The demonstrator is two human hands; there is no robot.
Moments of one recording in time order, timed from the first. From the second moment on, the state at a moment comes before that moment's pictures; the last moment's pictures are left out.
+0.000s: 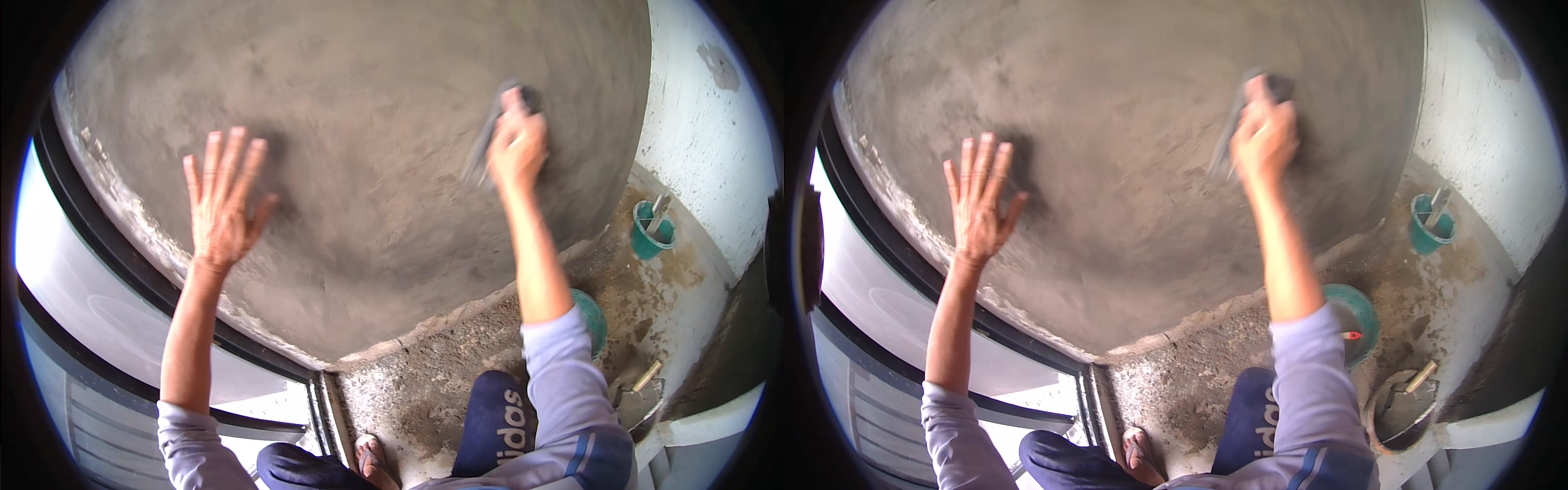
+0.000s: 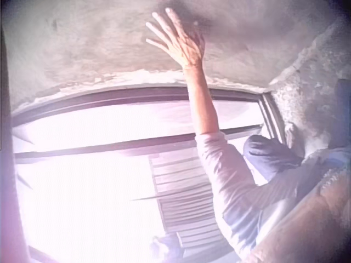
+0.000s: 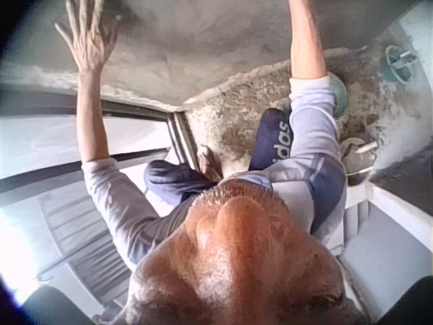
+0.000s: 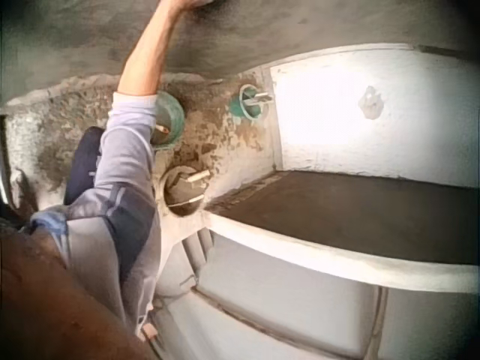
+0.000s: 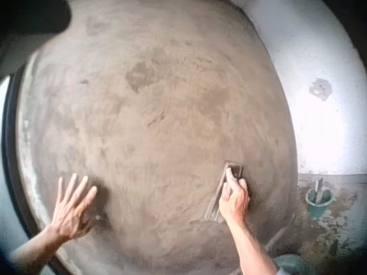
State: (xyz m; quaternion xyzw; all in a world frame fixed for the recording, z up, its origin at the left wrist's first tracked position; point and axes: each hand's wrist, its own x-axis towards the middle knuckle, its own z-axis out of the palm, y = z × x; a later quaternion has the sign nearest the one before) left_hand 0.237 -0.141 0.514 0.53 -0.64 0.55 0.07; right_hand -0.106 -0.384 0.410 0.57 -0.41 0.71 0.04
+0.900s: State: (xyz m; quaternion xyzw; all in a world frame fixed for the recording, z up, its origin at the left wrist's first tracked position) left_hand 0.310 -0.150 0.555 0.50 -0.54 0.65 0.21; right_hand -0.135 -0.414 0.522 0.62 -0.46 0.61 0.20
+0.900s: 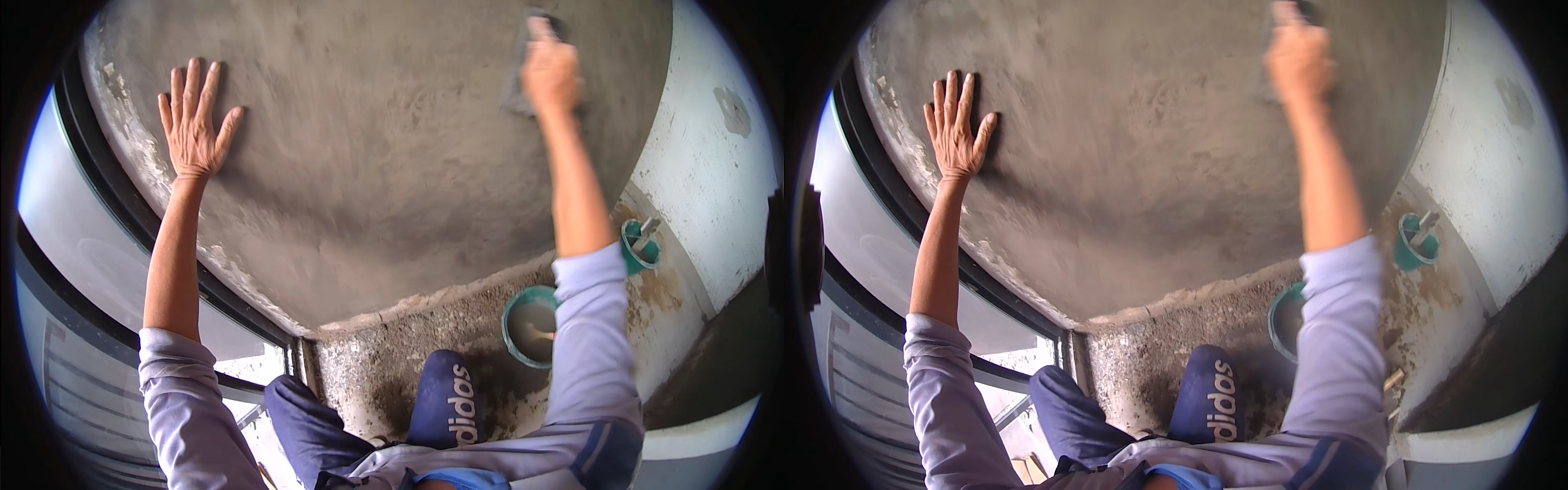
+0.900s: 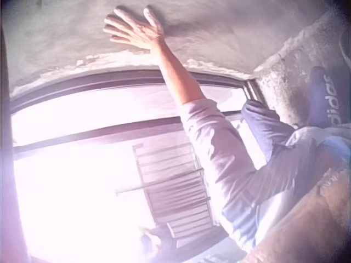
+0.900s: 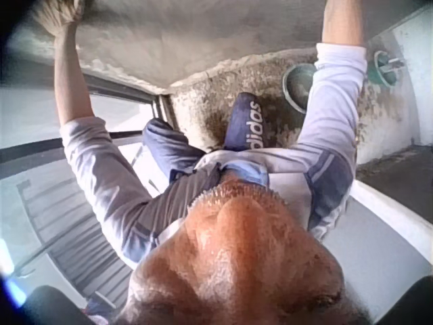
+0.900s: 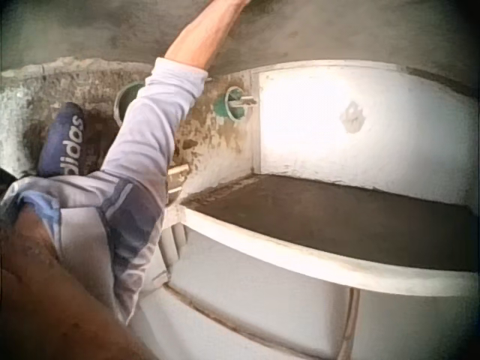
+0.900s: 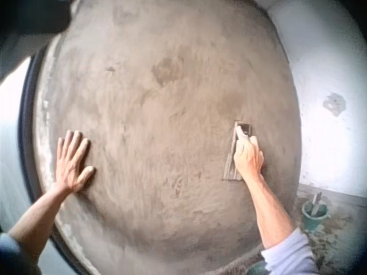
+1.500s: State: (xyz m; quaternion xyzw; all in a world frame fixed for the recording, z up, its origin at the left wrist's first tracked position) left_hand 0.308 -0.157 0.551 0.42 -0.56 0.67 0.25; right_hand -0.315 -0.305 0.039 0.70 -0.62 -0.29 -0.20
